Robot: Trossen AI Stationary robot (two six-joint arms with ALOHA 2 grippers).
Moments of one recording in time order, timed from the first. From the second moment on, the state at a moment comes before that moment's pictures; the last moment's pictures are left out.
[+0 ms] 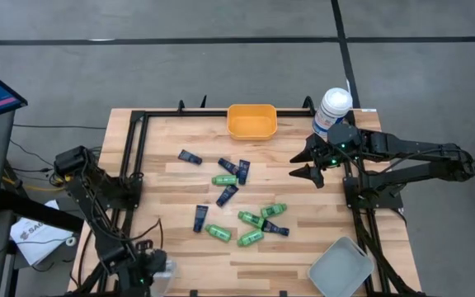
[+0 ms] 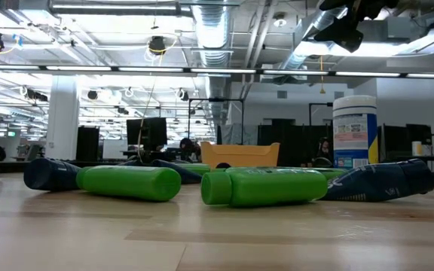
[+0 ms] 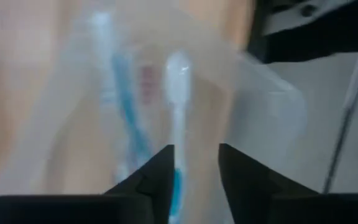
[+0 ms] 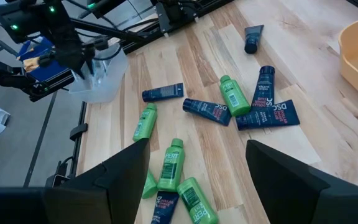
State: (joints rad) left arm -1.09 1.58 0.99 -0.60 -0.06 -1.26; right arm -0.11 0.89 0.88 -0.54 -0.17 0.37
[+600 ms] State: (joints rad) left arm -0.98 1.24 0.99 -0.56 -0.23 -1.19; right arm -0.11 0.89 0.88 -0.51 -0.17 0.36
